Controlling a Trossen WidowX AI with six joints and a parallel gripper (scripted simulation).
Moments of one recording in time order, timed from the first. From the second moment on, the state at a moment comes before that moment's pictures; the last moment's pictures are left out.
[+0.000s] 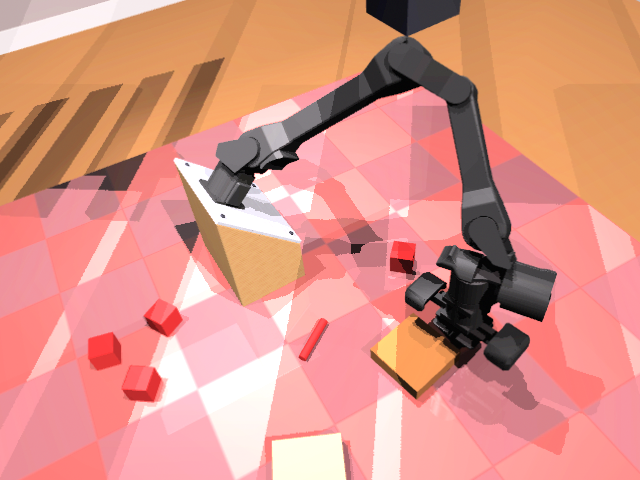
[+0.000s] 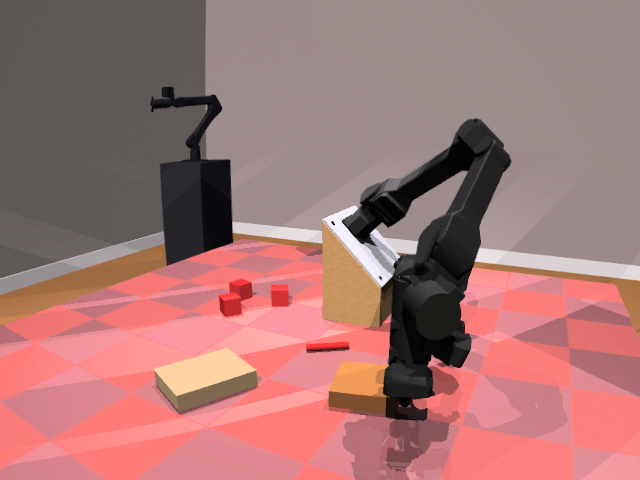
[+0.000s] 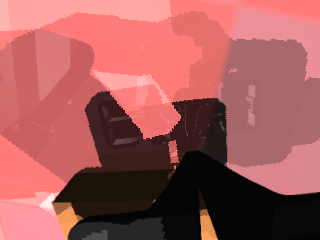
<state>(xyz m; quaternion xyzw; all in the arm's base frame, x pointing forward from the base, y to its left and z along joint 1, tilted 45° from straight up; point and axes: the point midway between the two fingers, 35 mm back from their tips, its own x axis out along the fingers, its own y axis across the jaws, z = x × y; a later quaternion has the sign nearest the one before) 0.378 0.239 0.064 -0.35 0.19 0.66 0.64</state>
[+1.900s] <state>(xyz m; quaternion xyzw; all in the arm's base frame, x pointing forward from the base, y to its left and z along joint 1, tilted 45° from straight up) 0.389 0.205 0.030 -0.35 0.19 0.66 0.64</state>
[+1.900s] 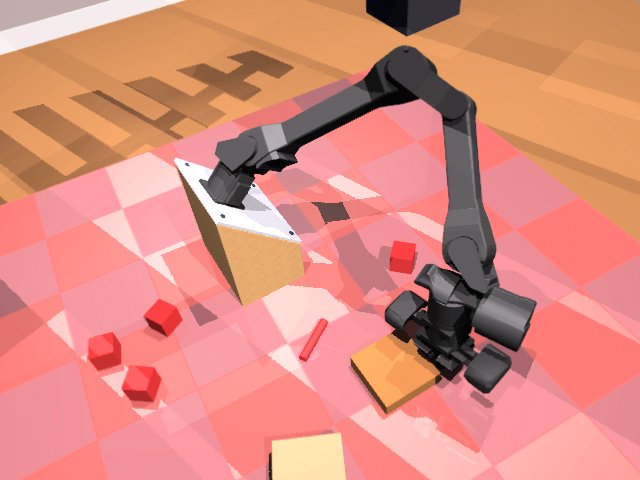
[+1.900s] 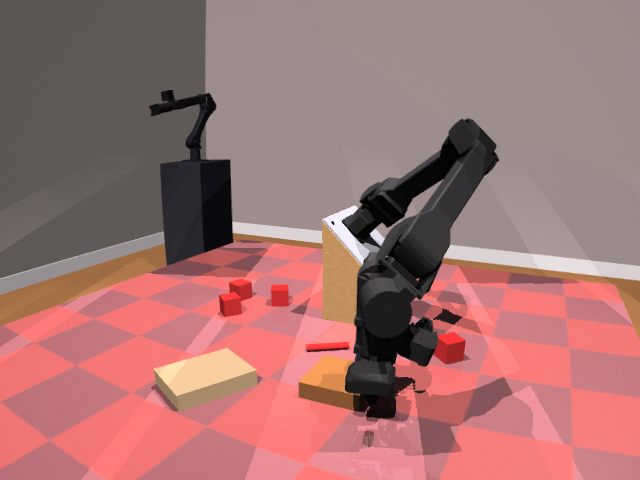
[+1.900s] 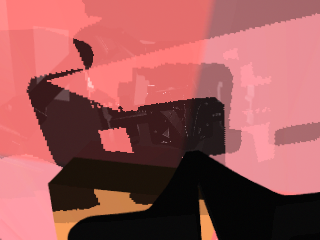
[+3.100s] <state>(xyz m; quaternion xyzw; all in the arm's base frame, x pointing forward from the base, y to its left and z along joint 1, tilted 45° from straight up) 0.392 0.185 0.010 -0.35 0.19 0.66 0.64</state>
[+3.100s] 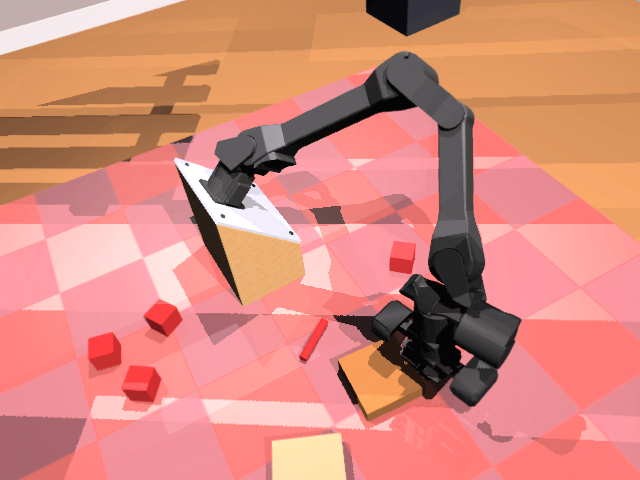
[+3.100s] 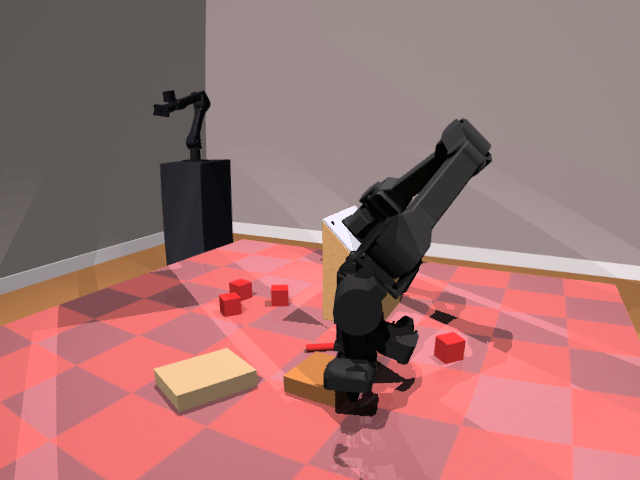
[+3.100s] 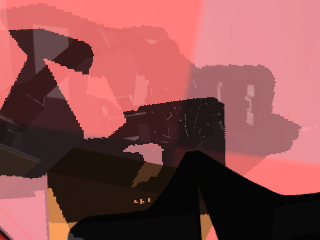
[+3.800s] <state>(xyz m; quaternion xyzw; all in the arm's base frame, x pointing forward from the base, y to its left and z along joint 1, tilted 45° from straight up) 0.385 0.206 0.022 -0.35 0.19 0.66 0.63</state>
